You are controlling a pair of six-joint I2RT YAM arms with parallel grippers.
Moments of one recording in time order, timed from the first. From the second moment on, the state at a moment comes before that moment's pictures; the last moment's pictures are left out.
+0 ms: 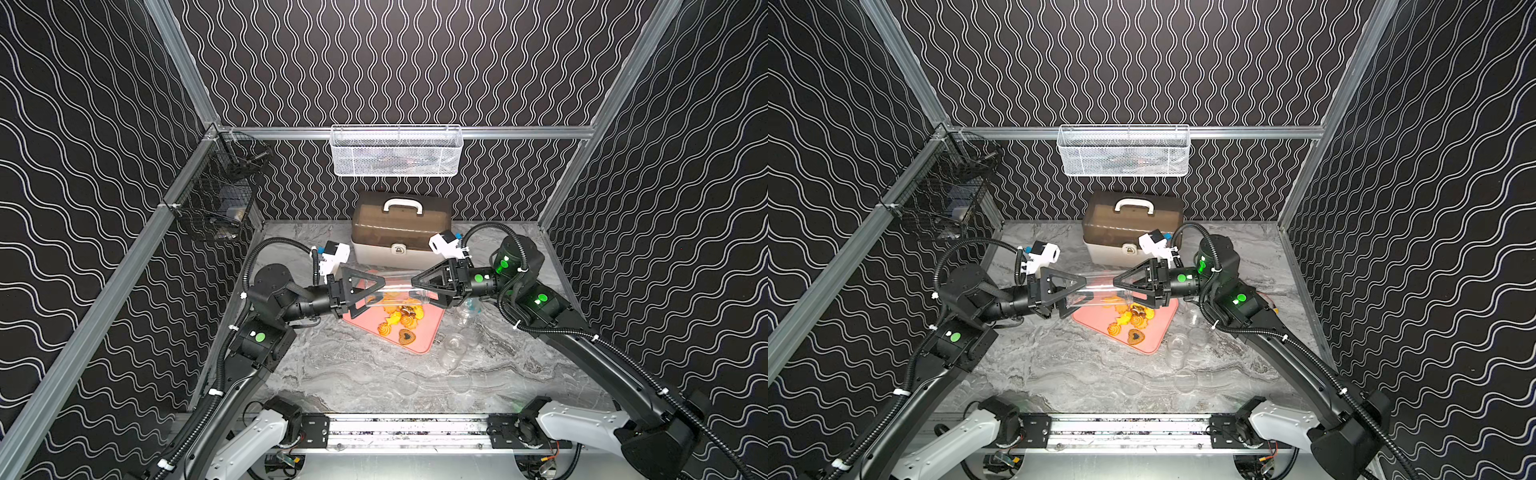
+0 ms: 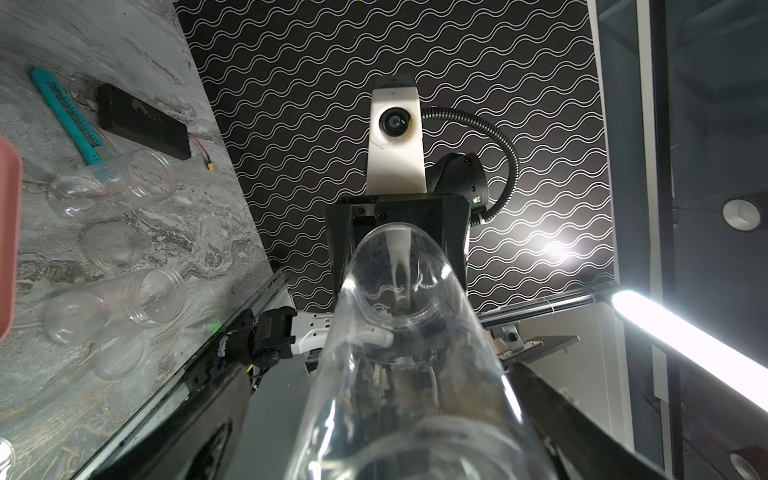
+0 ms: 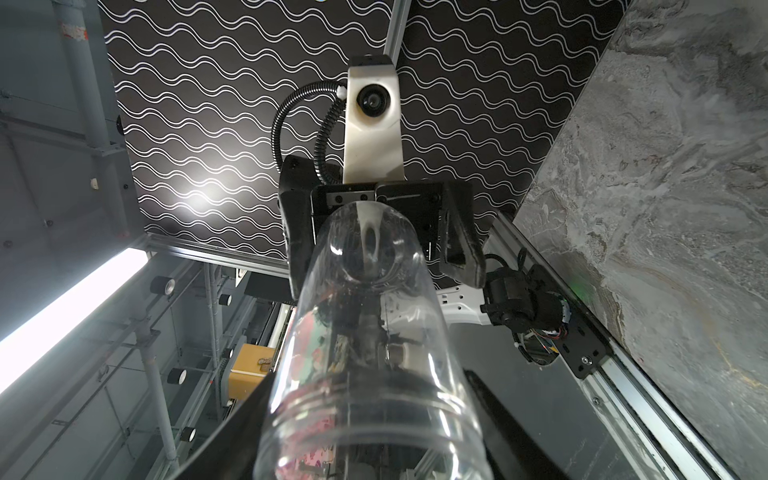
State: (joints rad) left arm -0.32 0.84 0.94 -0.07 0.96 -1.29; right arm 0.63 1.17 1.13 0.03 -1.02 1.28
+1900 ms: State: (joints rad) left arm -0.32 0.65 1.47 -1.34 0.08 -0.53; right arm 1.12 2.34 2.31 -1.35 -0.02 0.52
